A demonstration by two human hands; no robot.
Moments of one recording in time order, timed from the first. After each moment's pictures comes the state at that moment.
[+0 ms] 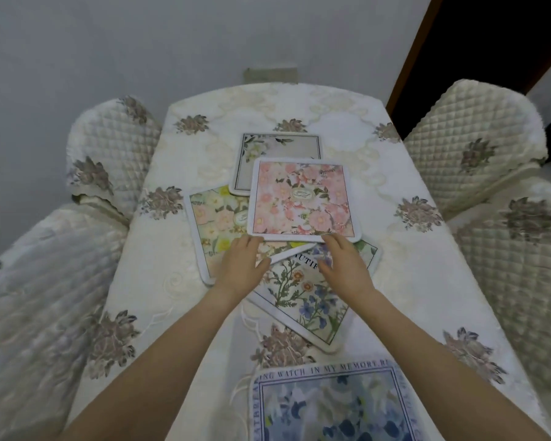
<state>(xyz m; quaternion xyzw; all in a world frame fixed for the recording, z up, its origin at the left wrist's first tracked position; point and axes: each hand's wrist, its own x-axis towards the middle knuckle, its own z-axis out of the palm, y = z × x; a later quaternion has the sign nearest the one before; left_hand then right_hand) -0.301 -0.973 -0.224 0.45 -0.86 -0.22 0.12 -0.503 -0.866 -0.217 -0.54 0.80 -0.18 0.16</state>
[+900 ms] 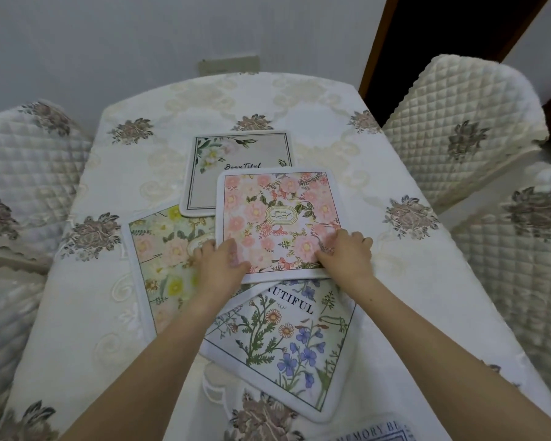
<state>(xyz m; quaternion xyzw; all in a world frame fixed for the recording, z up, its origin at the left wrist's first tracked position) -0.381 -1.052 -0.288 0.57 -0.76 -0.27 0.12 -0.593 -0.940 -0.270 -0.36 0.91 -0.14 0.16</state>
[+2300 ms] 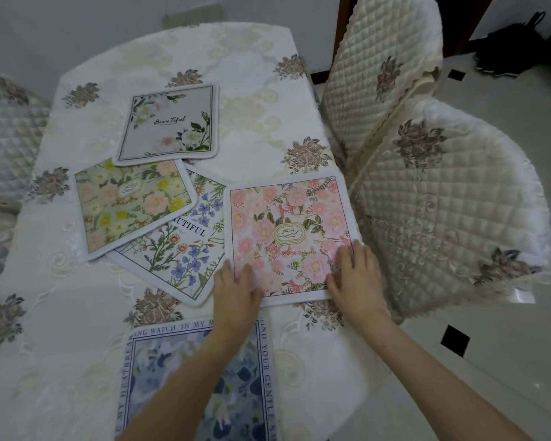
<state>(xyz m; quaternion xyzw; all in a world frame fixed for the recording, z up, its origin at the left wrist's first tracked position) -0.496 -0.724 -0.267 0.53 -0.83 -0.18 -0.02 -0.705 -0.619 -0.267 -0.47 0.87 -0.09 0.15</state>
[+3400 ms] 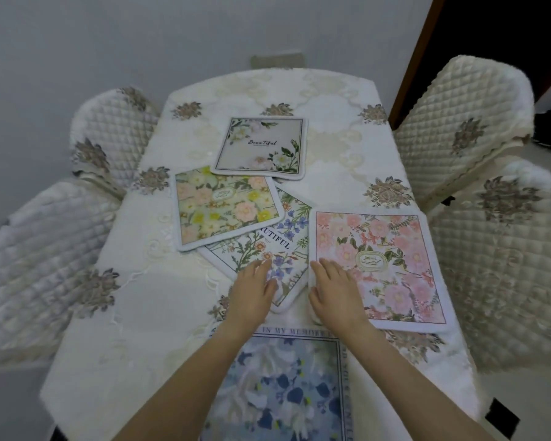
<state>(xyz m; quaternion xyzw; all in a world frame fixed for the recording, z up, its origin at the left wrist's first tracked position) -0.371 -0.805 -0.238 0.52 -0.81 -0.26 0.10 -0.545 -0.725 -0.231 -0.61 0.76 -0.10 0.18</state>
